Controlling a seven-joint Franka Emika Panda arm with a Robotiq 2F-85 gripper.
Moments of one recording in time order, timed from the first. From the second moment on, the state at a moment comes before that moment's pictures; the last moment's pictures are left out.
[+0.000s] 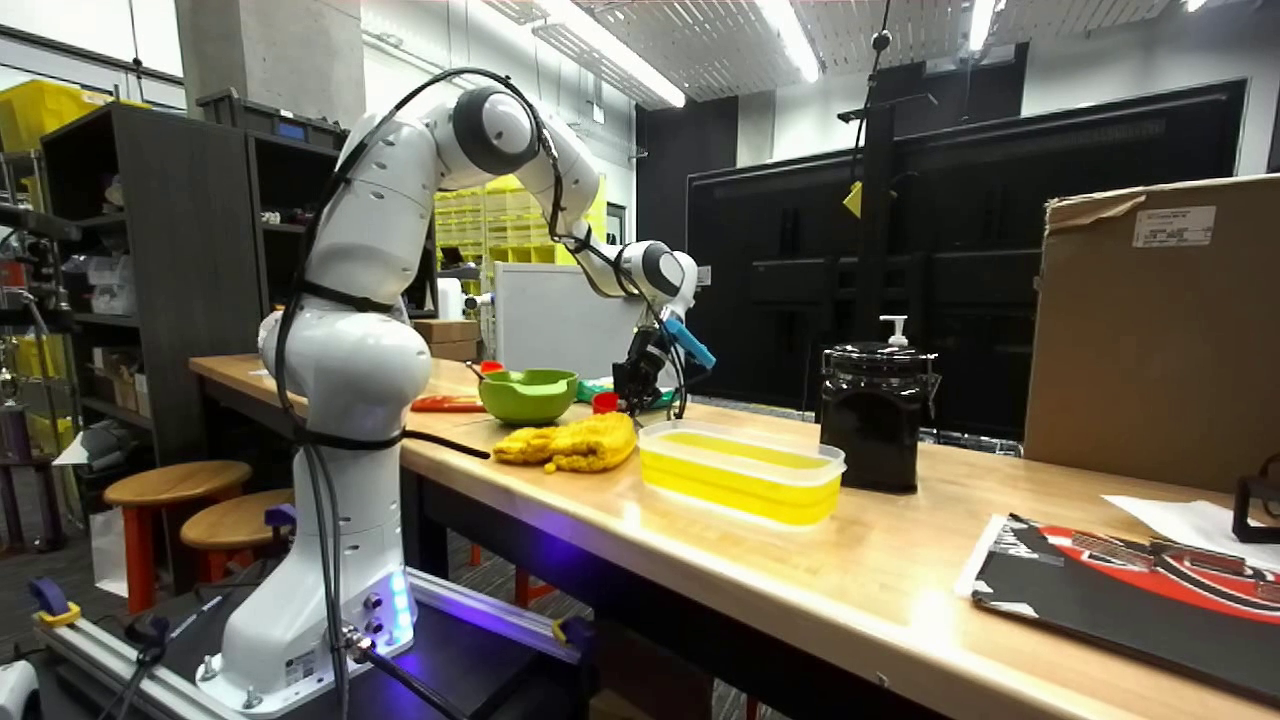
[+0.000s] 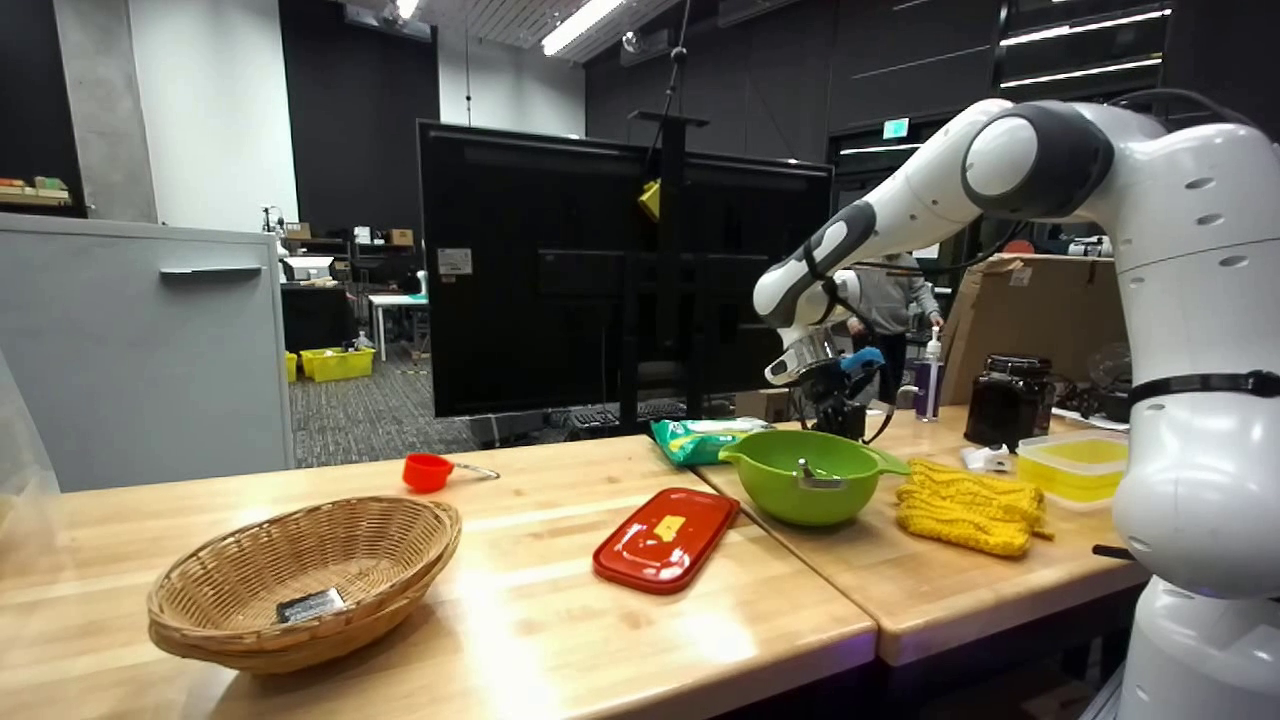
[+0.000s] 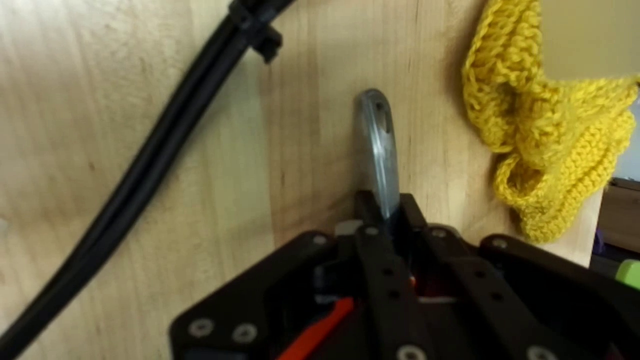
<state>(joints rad) -0.18 0.29 -0.11 -1.87 -0.05 1.58 -1.56</state>
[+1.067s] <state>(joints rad) -0.18 0.29 -0.09 -1.77 -0.05 1.52 -1.56</state>
